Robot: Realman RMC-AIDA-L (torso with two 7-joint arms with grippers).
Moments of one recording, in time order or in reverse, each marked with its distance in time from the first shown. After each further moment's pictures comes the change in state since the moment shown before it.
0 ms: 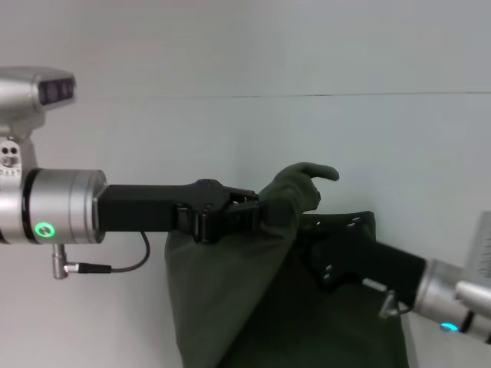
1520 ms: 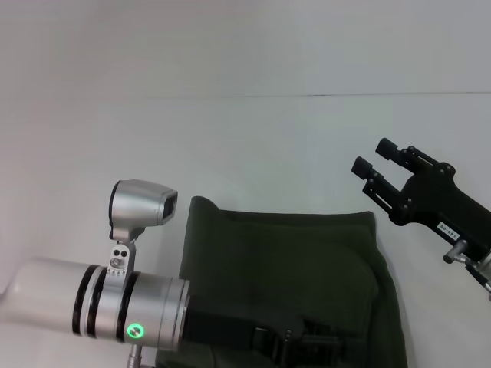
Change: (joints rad) left arm -0.019 -0.049 0.260 -0.354 -0.013 -0.208 0.107; right arm -0.085 -0.006 0.303 -0.105 0.002 -0.133 0.095
